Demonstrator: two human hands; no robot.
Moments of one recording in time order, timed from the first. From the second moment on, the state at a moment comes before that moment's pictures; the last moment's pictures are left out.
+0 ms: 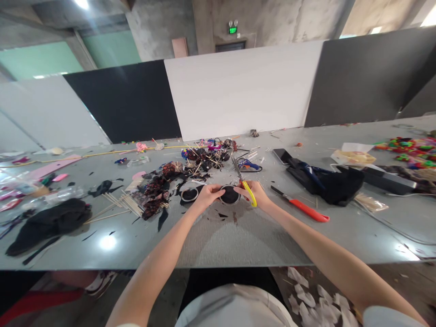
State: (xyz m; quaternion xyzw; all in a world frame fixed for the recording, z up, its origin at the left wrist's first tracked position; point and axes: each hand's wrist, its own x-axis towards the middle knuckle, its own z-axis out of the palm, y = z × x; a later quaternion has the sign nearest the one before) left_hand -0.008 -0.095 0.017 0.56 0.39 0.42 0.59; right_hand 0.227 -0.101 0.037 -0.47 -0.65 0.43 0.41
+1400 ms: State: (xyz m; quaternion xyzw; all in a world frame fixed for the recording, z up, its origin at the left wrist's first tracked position) left_hand -0.014 -0.093 0.022 0.68 0.42 0.43 0.42; right_hand 0.225 -0.108 0.044 -0.45 -0.69 0.37 0.43
